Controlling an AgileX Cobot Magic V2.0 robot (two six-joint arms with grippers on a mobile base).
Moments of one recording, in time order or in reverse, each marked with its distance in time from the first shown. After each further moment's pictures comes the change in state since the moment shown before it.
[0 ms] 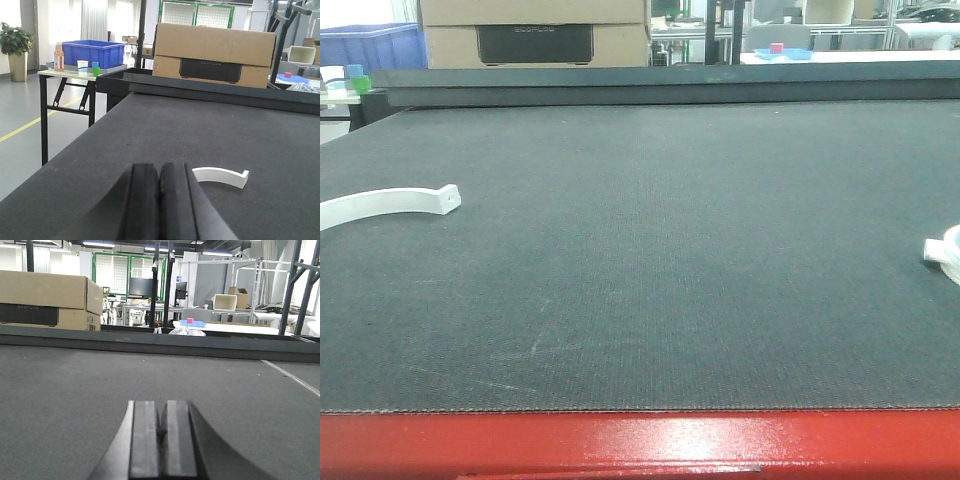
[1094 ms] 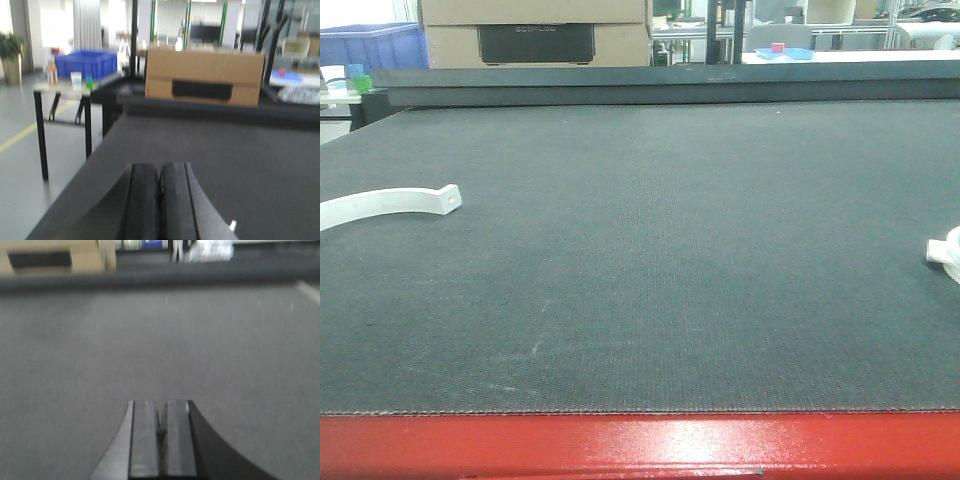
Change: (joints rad) left arm 0.000 0.418 -0.571 0.044 0.261 0.000; right arm 0.000 0.493 -0.649 0.117 0.606 0.004
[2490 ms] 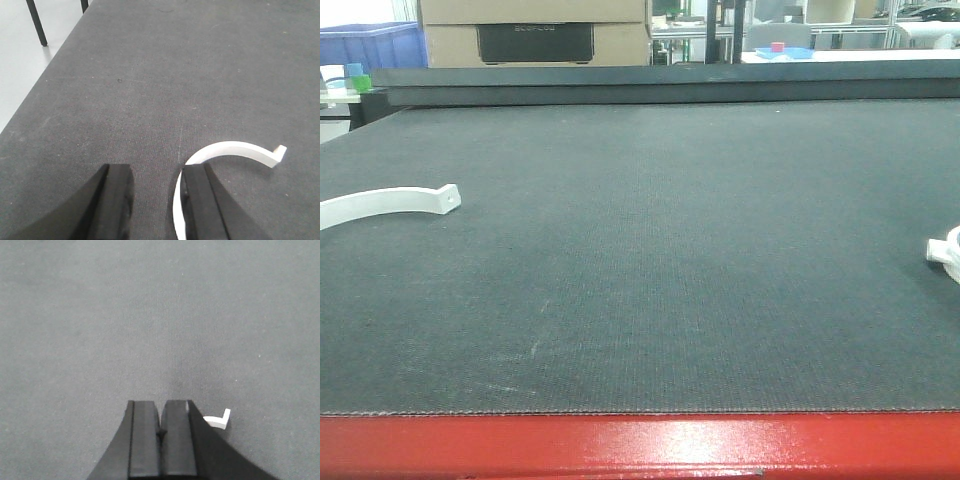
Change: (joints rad) left arm 0.000 0.723 -0.174 -0.011 -0.073 0.000; right arm 0.000 0.486 -0.249 0.084 0.045 0.002
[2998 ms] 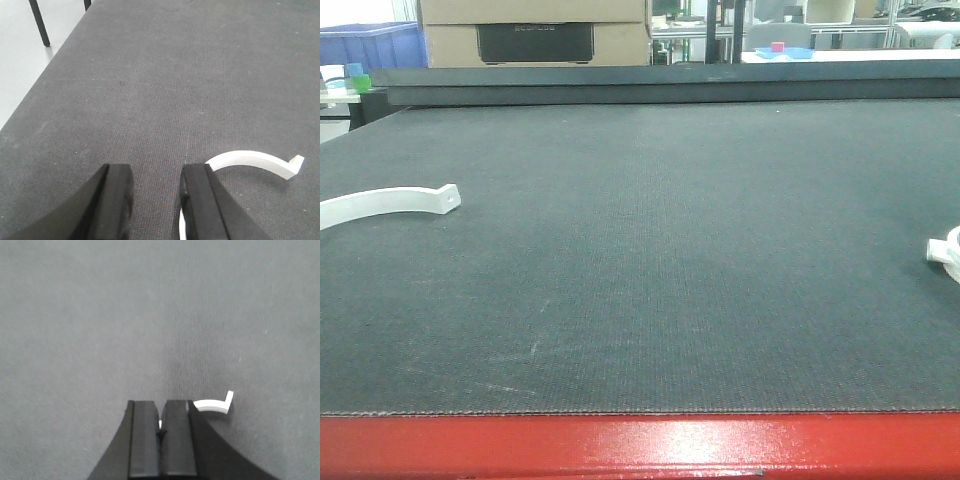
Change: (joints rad) left arm 0.000 0.092 0.000 0.000 -0.089 0.000; right arm 0.000 0.121 0.000 0.002 0.006 0.001
